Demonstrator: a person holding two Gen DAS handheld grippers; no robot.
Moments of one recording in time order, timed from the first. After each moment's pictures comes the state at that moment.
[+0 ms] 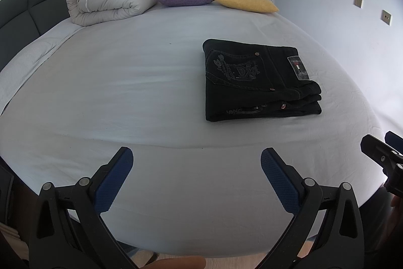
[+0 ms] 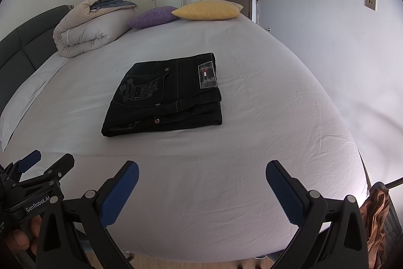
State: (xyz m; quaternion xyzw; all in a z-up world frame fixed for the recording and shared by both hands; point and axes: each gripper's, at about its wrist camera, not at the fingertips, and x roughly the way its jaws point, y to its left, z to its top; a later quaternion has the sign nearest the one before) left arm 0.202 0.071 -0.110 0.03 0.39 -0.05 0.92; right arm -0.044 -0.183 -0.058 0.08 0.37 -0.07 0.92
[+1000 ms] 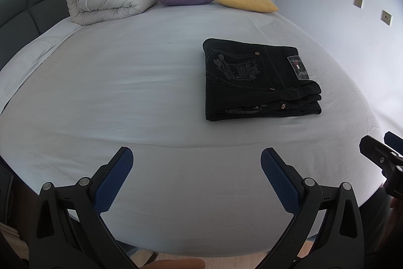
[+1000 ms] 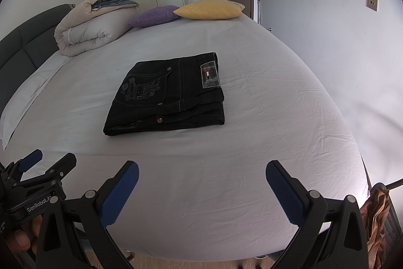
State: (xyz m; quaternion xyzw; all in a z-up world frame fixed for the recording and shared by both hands) left arm 0.202 0.071 -0.111 0.03 0.39 -0.05 0.92; right arm -0.045 -0.179 -0.057 0.08 0.37 -0.07 0.92
